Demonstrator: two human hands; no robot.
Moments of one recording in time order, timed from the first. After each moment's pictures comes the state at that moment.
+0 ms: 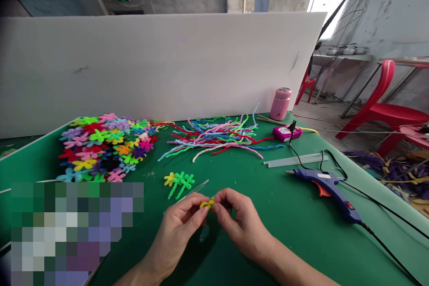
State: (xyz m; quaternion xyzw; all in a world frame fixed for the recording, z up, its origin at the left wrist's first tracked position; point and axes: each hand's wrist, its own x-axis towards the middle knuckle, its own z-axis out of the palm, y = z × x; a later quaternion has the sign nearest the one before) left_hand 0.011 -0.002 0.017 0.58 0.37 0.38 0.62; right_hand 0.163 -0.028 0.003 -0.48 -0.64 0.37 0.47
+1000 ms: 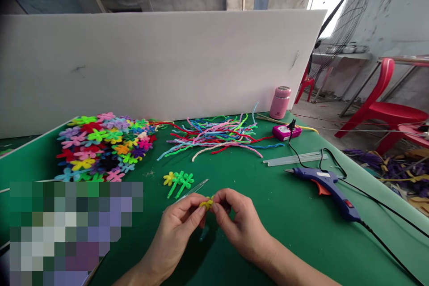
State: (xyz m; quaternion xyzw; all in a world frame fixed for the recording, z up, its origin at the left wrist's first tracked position) left_hand 0.011 -0.003 0.017 0.59 0.38 0.38 0.60; right_hand 0.160 -0.030 0.003 -0.49 -0.66 0.31 0.48
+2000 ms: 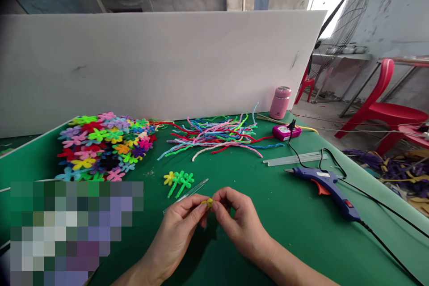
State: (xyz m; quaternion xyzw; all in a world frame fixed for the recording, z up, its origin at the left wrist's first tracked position) left_hand 0.014 -0.003 0.015 0.52 0.38 0.38 0.66; right_hand 0.158 -0.030 -0.003 -0.49 -0.61 0.38 0.49
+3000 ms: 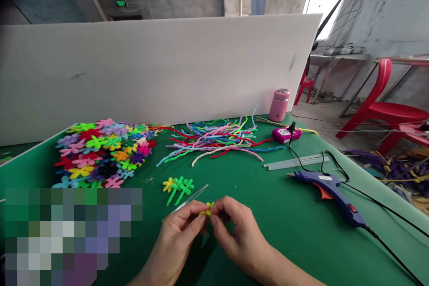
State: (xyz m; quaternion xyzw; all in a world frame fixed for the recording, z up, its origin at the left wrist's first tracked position) left_hand 0.013 -0.003 0.013 0.53 0.38 0.40 0.64; right_hand 0.156 -0.031 0.000 -0.48 -0.67 0.29 0.50
